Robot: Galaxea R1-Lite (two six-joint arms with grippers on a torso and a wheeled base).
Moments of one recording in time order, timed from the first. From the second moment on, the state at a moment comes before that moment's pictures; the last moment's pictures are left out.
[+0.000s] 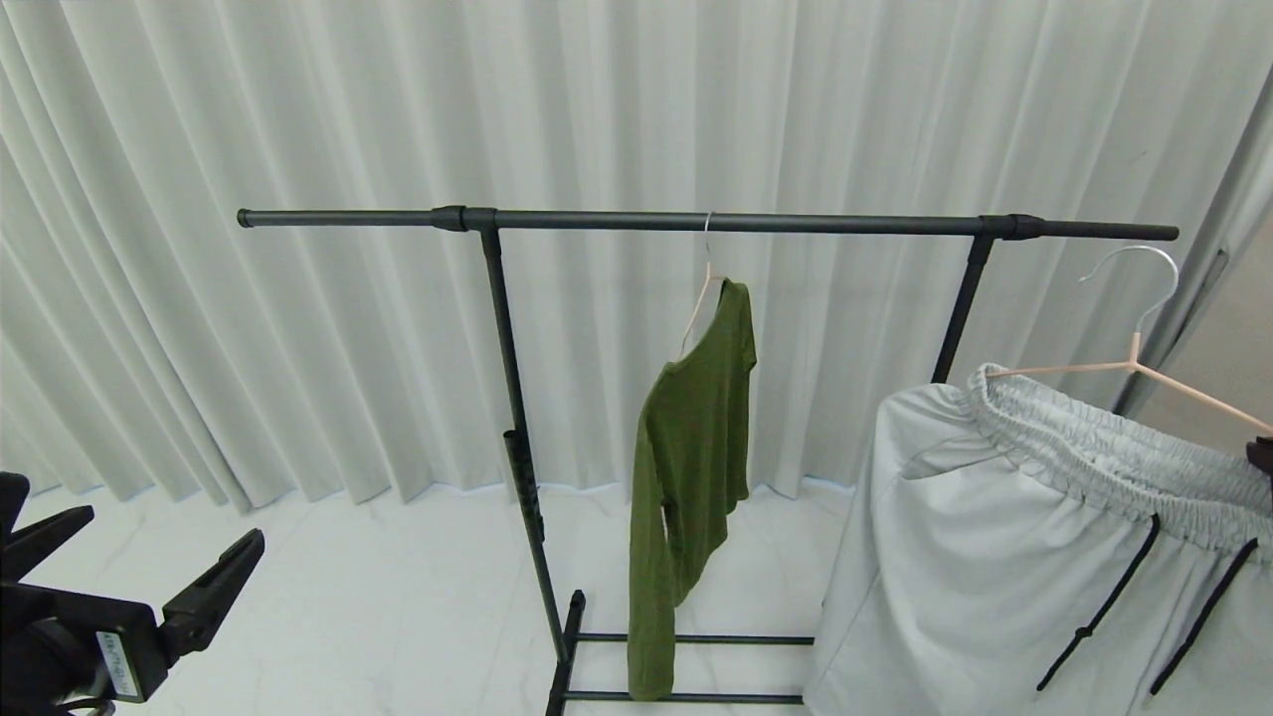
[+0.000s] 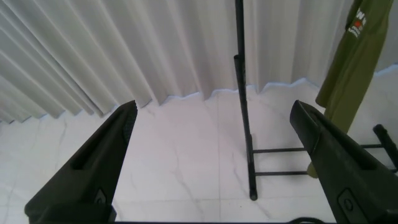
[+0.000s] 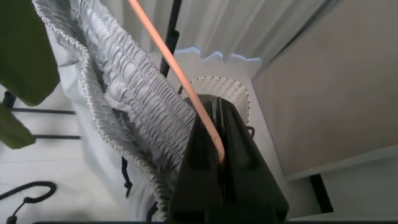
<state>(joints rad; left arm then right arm) -0.17 0.90 -0.25 -0.44 0.22 0.22 0.18 1.06 -0.69 -0.02 -0.29 -0.13</state>
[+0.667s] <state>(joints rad) -0.17 0.90 -0.26 -0.44 0.22 0.22 0.18 1.05 -0.69 -0.02 -0.29 -0.13</state>
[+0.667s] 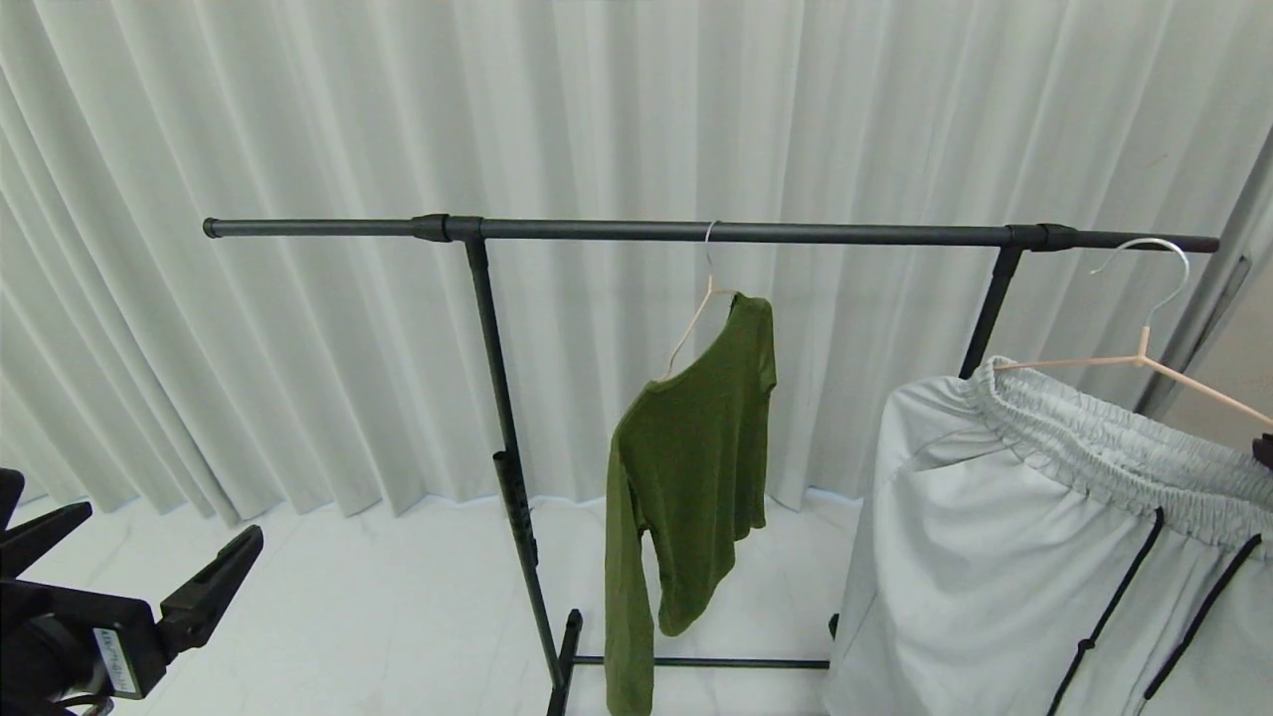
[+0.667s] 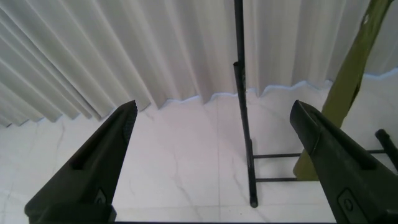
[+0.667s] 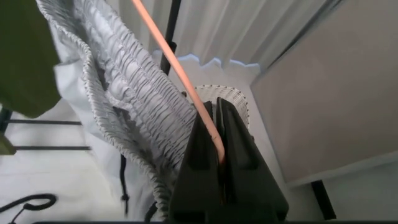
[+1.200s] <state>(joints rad) -0.17 0.90 -0.26 -0.44 0.22 0.22 0.18 1.06 -0.69 -0.02 -0.29 -0.13</state>
